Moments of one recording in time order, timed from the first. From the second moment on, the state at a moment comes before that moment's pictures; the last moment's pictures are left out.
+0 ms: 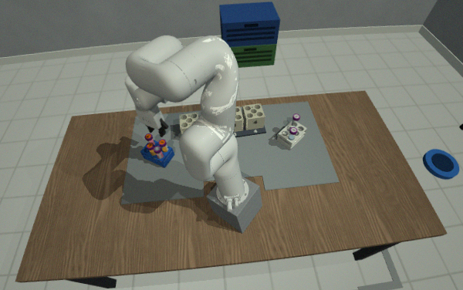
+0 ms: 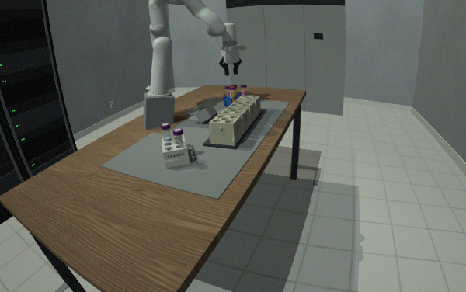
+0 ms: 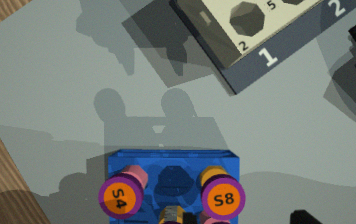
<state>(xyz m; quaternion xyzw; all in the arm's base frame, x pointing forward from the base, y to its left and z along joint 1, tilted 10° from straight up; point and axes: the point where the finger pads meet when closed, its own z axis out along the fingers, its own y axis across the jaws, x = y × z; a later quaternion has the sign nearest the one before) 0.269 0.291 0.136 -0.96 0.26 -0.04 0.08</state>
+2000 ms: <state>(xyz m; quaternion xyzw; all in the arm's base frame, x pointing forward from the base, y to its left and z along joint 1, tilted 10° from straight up) 0.278 0.302 0.057 -0.96 0.26 -0.04 0.08</state>
